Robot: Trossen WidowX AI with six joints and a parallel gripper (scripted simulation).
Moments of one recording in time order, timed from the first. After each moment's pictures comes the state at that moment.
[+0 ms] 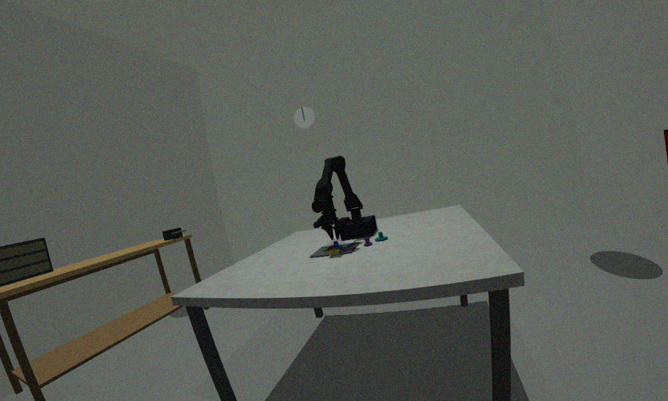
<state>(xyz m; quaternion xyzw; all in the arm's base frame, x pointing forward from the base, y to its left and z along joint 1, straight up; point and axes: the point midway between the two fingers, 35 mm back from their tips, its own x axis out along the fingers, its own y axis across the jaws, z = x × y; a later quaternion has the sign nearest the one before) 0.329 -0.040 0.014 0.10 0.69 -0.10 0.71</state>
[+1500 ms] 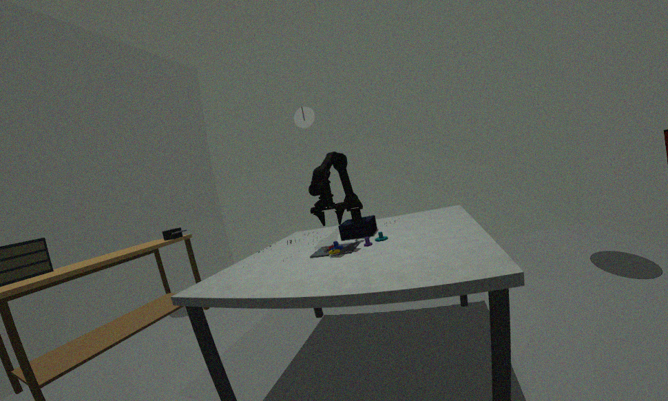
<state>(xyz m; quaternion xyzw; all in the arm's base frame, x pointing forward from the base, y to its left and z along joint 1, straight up) 0.327 -0.040 0.086 0.09 0.69 -0.09 0.72</state>
